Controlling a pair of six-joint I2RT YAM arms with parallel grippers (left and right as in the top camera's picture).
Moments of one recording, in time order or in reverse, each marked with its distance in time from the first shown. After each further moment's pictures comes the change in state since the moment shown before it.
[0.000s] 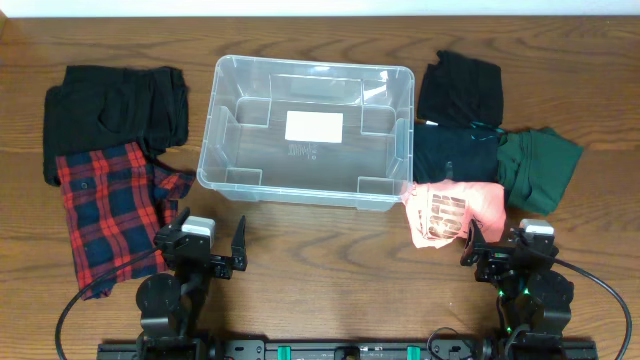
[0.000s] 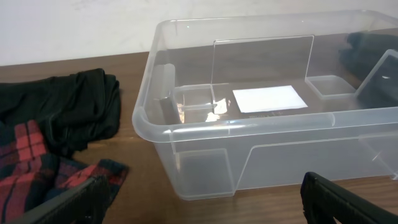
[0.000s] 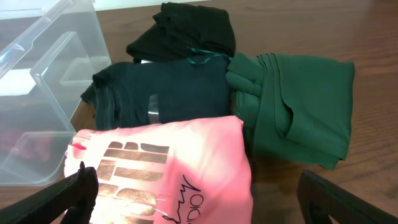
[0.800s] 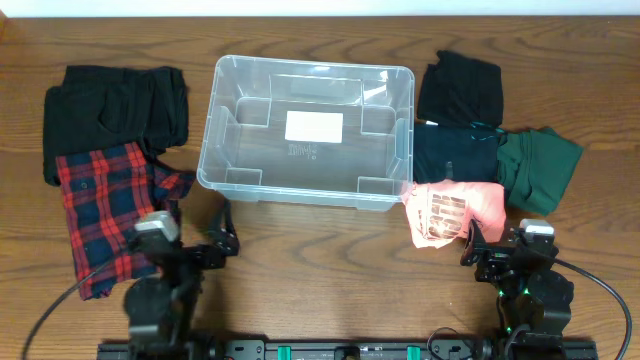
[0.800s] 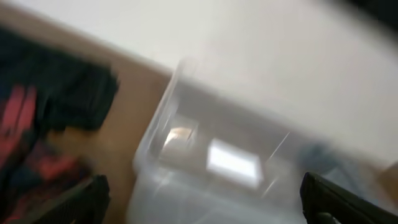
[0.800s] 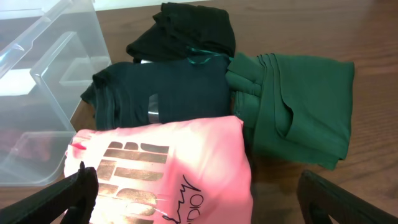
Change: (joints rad) left arm 0.000 0.071 0.160 0.042 -0.085 -0.543; right arm 0.000 0.000 0.000 0.000 0.000 0.000
